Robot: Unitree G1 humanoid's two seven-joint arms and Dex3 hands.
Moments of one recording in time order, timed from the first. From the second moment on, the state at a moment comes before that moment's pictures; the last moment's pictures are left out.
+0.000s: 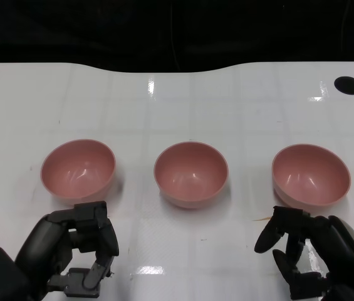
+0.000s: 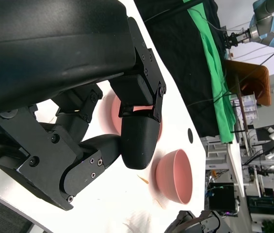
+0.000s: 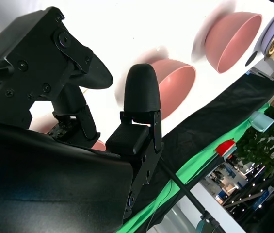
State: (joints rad) left arm 0.12 0.15 0.01 0.10 -0.15 -0.32 -0.40; right arm 0.12 -0.18 0.15 0.03 -0.40 -0.38 -0.06
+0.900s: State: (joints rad) left arm 0.14 0.15 0.01 0.08 -0.13 -0.32 -0.39; right arm 0.08 -0.23 0.09 -0.03 -0.52 -0.29 -0.12
